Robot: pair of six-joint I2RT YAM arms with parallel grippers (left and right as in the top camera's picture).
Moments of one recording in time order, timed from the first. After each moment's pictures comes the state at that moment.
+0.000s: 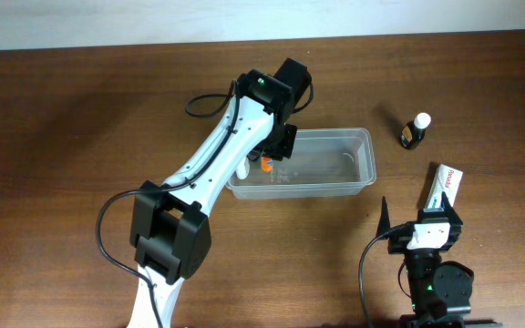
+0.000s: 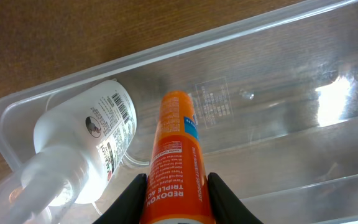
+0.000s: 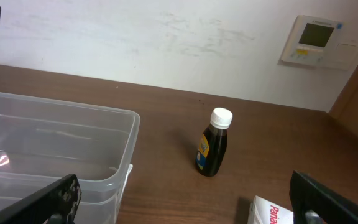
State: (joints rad) left arm -0.60 2.21 2.11 -1.36 -0.05 -0.32; right arm 0.01 0.01 0.01 -0.07 0.06 -0.15
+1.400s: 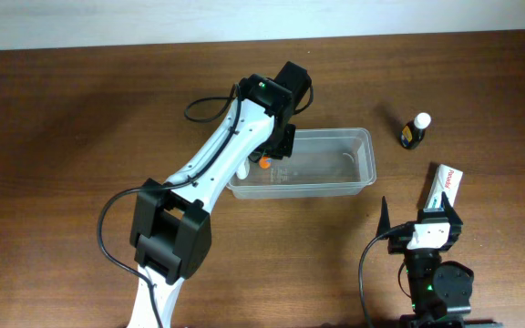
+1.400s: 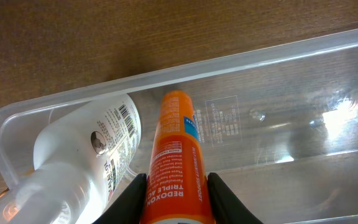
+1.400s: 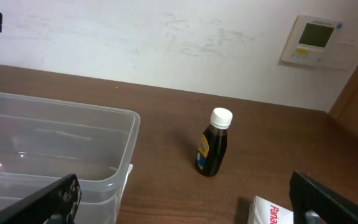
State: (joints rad) left arm -0.60 2.21 2.07 -1.29 -0.10 -0.39; right arm 0.01 0.01 0.01 -0.07 0.06 -0.15
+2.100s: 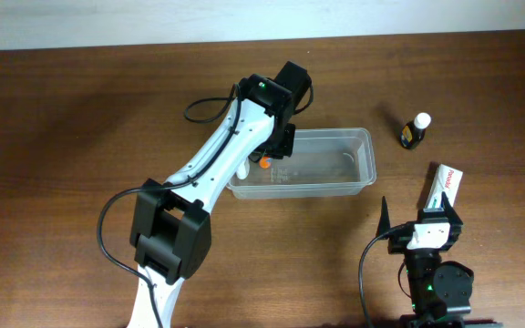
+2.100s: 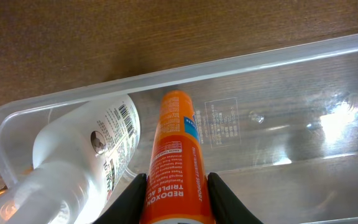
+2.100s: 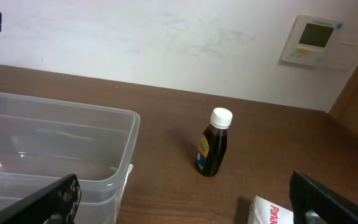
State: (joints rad) left arm -0.60 2.21 2.07 -1.29 -0.10 -0.41; right arm 0.01 0.01 0.01 -0.07 0.06 -0.15
